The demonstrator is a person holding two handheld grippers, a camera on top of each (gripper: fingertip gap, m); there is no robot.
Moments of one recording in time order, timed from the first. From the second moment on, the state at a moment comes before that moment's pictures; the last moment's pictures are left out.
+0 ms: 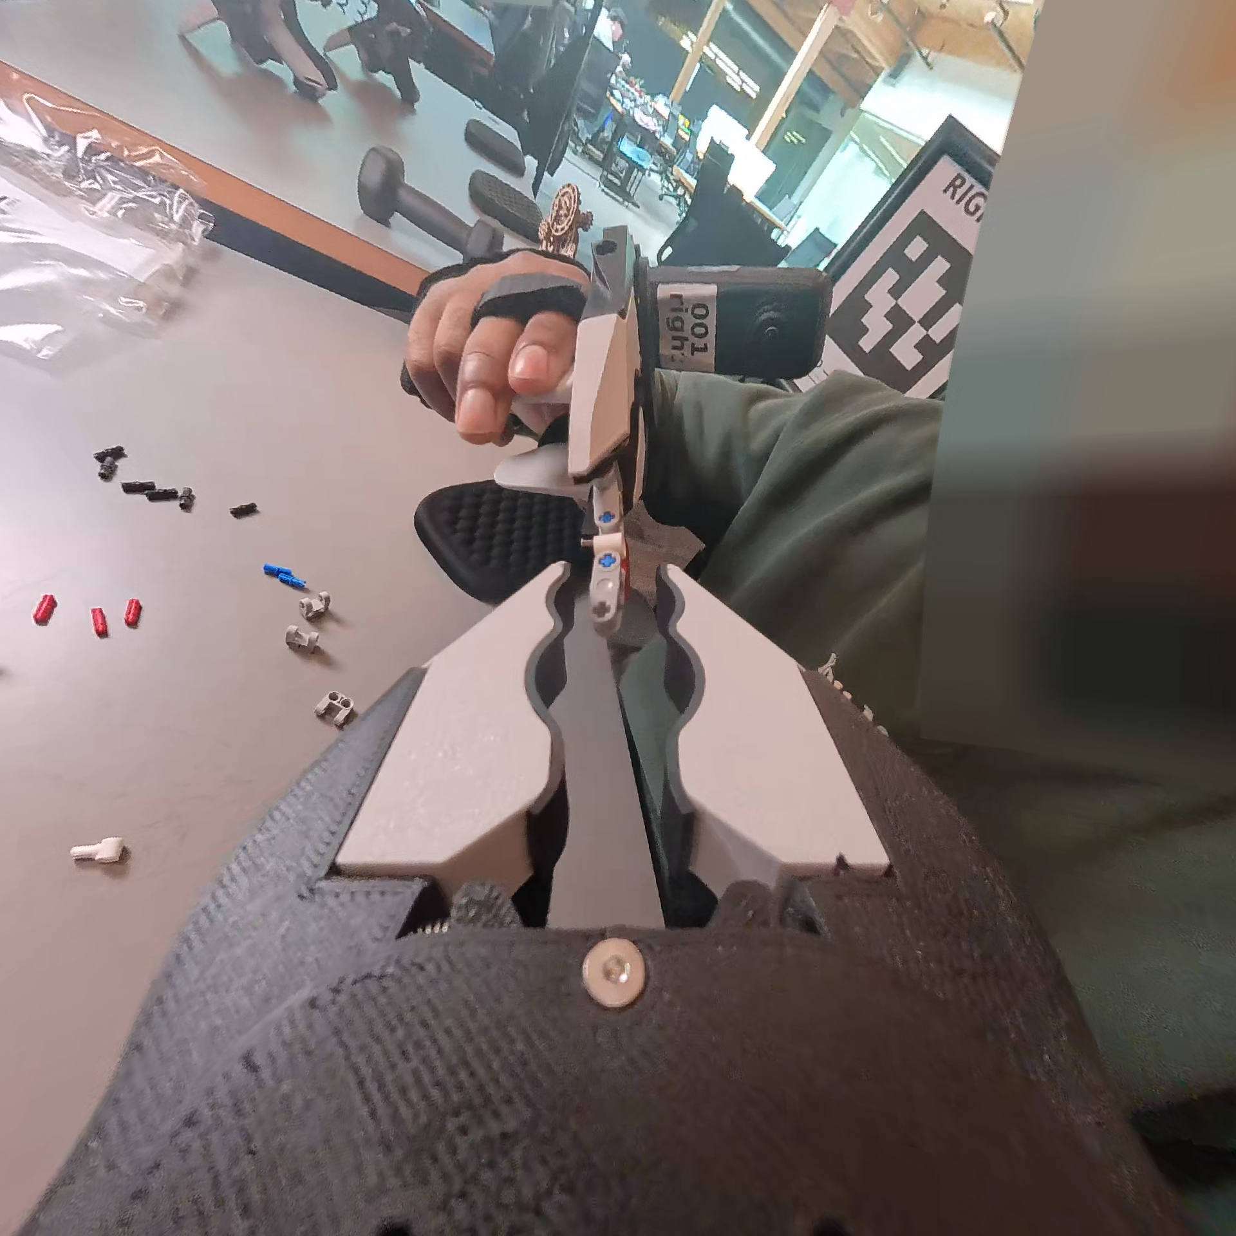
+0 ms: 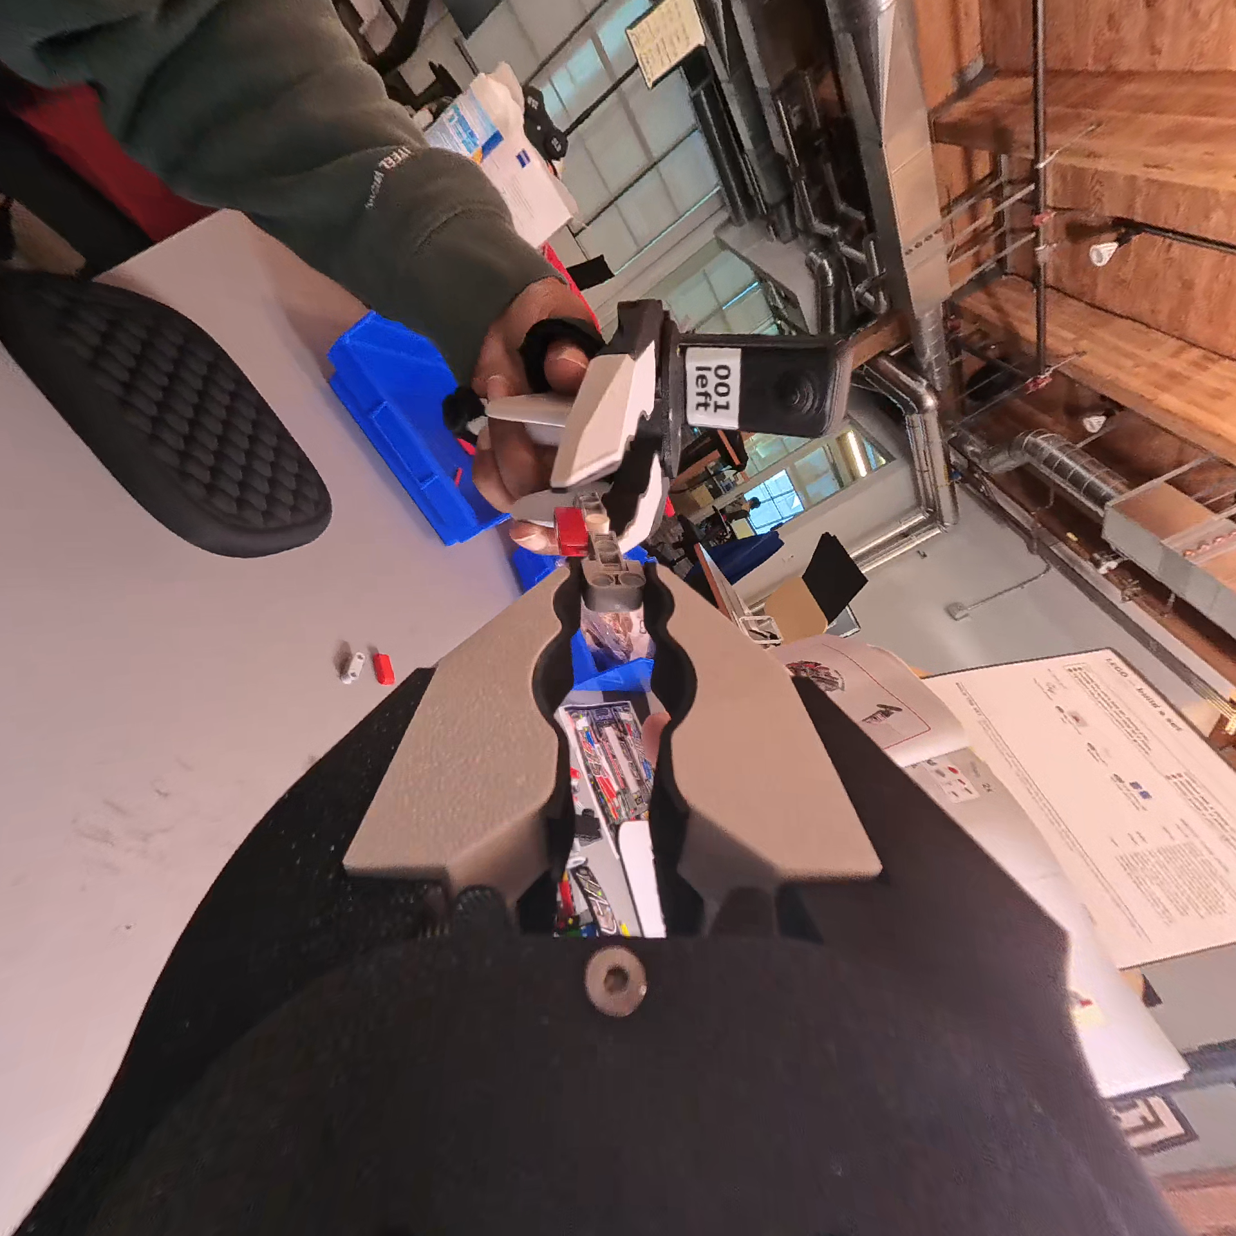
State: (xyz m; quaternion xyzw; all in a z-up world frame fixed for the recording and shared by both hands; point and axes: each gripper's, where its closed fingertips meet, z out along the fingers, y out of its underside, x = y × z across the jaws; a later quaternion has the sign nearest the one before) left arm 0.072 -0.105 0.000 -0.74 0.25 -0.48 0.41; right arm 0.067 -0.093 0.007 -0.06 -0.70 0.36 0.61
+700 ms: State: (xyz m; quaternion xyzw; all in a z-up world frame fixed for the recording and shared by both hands) left arm 0.041 -0.066 -0.085 -0.78 0.30 -0.21 0.51; right arm 0.050 -0.054 -0.073 -0.25 -0.70 0.44 0.50
